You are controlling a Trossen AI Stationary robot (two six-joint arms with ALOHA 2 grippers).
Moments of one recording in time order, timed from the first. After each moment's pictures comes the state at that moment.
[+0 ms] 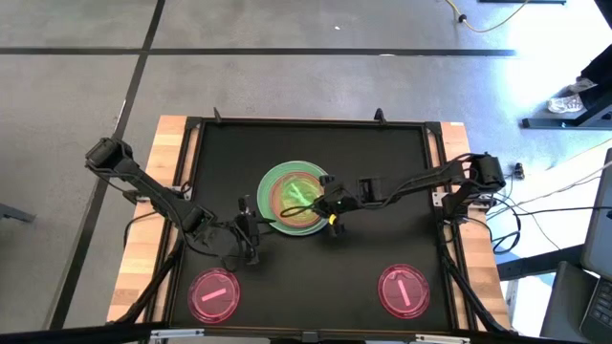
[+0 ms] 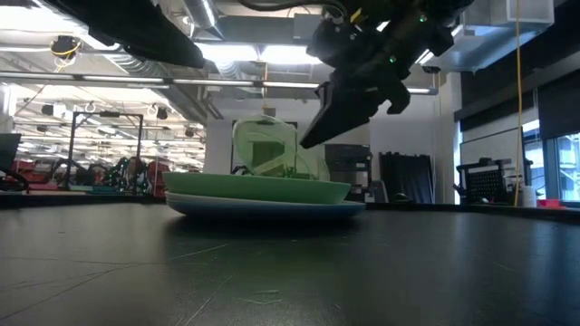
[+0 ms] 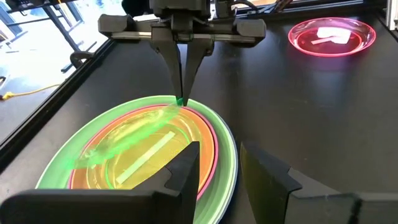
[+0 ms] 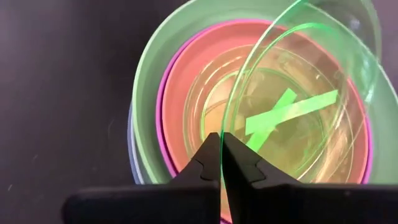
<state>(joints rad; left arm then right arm) -0.55 1.28 0.68 0.01 -0.77 -0.26 0.07 1.70 1.06 -0.15 0.03 -0.26</state>
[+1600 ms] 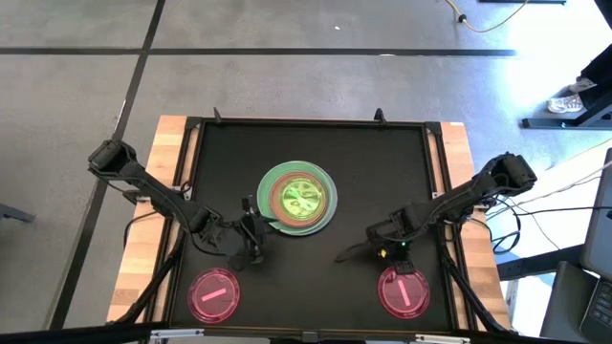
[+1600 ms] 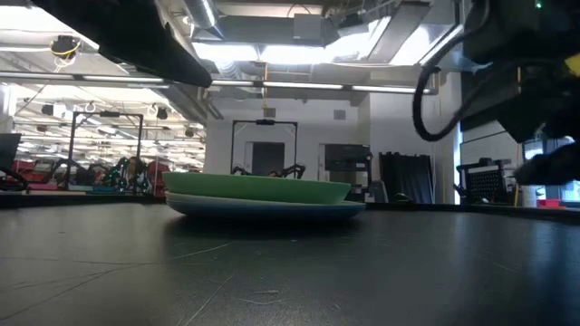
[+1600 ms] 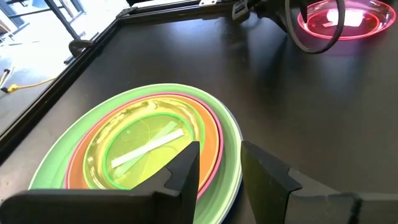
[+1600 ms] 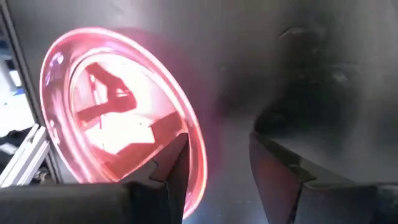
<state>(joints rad) -0.51 1.34 0.68 0.02 -0.74 -0.26 0.38 1.46 0.68 -0.63 -0.46 0.34</state>
